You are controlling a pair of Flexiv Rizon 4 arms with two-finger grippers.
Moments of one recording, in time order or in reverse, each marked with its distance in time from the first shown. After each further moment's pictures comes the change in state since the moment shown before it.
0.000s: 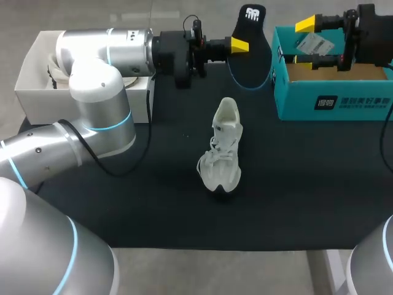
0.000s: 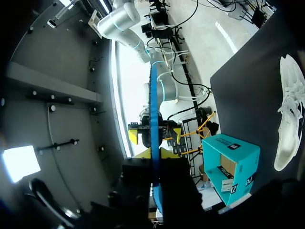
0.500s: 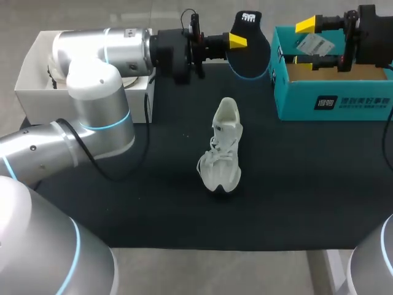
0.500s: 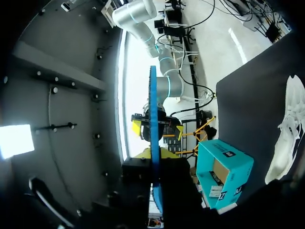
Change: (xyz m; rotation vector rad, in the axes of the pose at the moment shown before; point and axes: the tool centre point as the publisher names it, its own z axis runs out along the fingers) left arm -0.003 0.007 -0.005 -0.050 -0.005 -0.181; right arm 0.000 -0.001 -0.001 -0.003 0.001 -0.001
